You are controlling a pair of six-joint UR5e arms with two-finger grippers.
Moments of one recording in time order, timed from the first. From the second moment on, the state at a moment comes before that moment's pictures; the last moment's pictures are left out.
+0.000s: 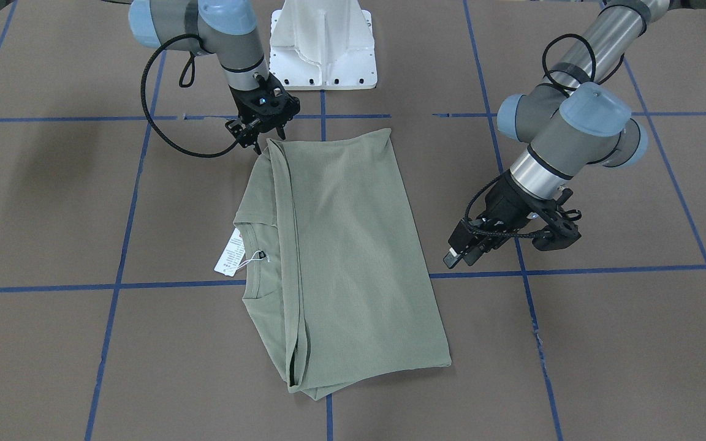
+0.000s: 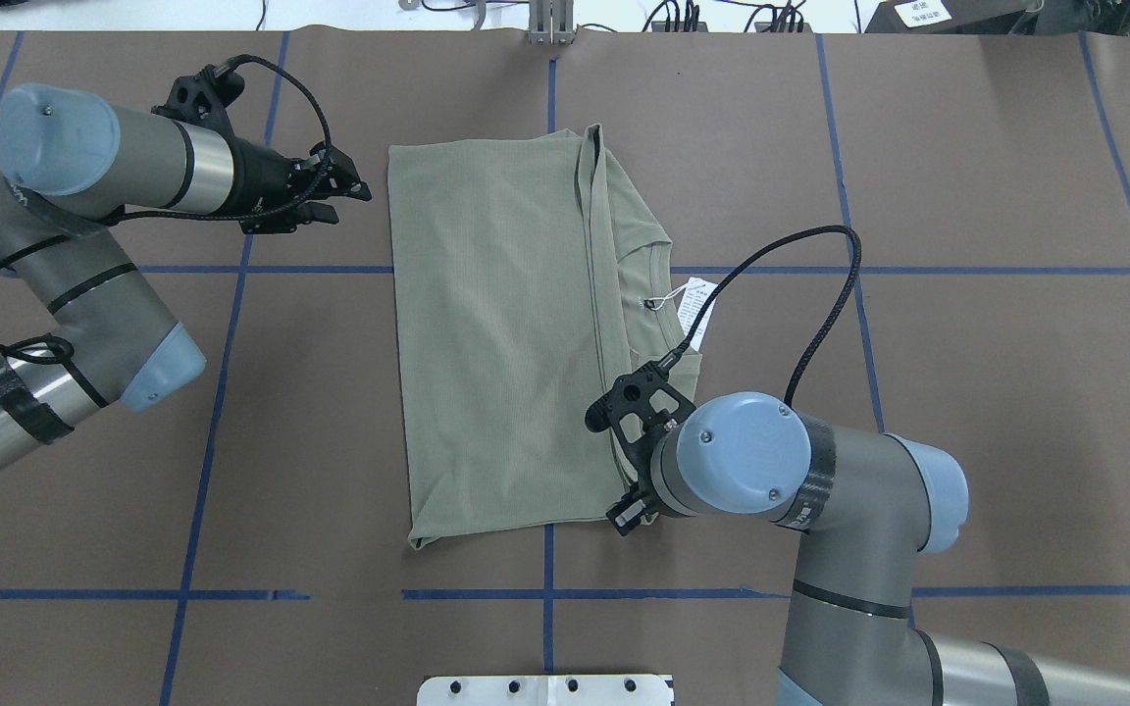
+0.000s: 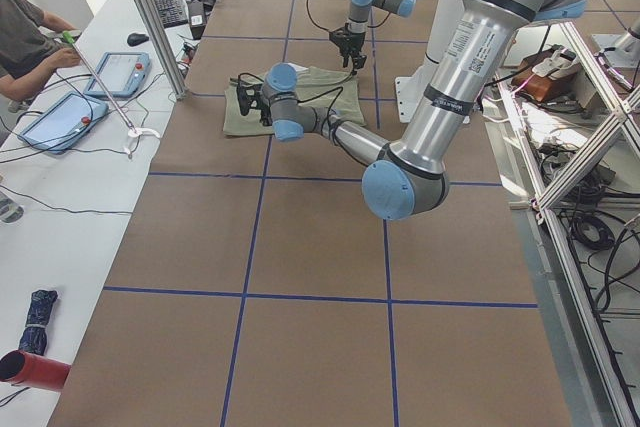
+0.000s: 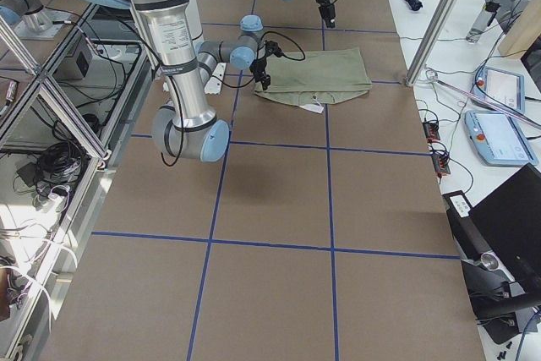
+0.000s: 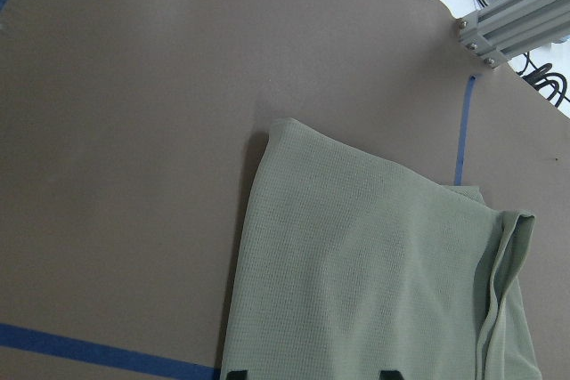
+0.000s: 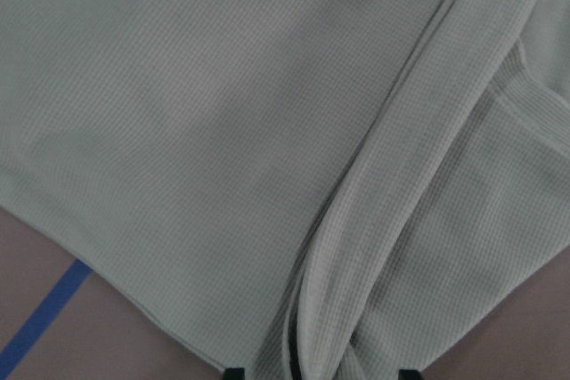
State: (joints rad) left arm -0.84 -2.05 -1.46 -2.48 -1.98 -1.59; right arm 0.31 -1.12 1.89 -1.50 1.71 0.70
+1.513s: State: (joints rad) left arm -0.84 -2.04 -1.45 -2.48 -1.98 -1.58; right arm 0.35 -1.19 1.91 -1.49 1.67 0.64
